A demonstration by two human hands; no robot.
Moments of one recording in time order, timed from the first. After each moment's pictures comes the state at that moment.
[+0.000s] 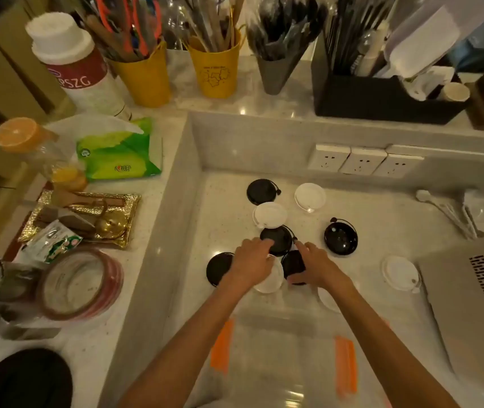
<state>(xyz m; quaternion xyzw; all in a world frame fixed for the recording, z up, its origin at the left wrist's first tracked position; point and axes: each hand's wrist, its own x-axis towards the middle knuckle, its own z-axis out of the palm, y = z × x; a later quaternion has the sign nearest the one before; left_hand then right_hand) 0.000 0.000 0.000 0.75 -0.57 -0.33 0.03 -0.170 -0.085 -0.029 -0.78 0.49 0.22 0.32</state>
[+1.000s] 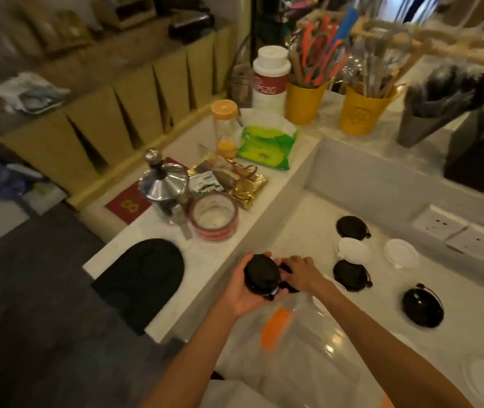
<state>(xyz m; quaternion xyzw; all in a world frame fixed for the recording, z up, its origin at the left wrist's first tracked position) 0.053 0.175 0.005 0.25 0.17 -0.60 0.74 -0.007 0.008 -0.003 -0.92 0.23 0.26 0.20</state>
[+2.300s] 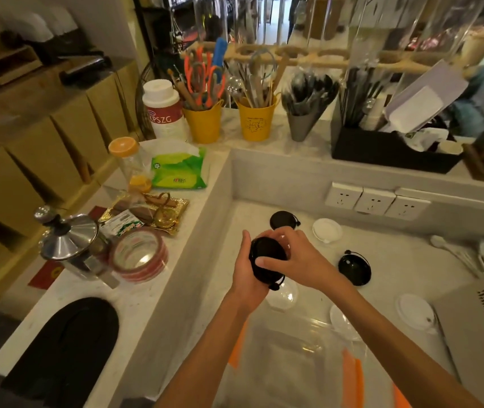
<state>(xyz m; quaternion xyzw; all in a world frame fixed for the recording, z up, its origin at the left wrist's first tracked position) -0.001 0.069 0.059 0.42 -0.07 -0.60 0.68 -0.114 -0.017 0.128 -0.81 0.33 -0.08 0.48</state>
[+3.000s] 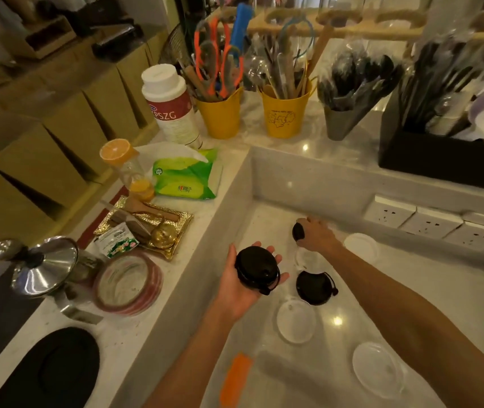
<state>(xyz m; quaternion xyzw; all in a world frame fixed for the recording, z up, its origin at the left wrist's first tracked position) 0.062 0.032 0.018 0.30 0.15 -0.60 0.73 -0.008 -0.205 -0.020 -0.88 0.38 0.17 0.22</state>
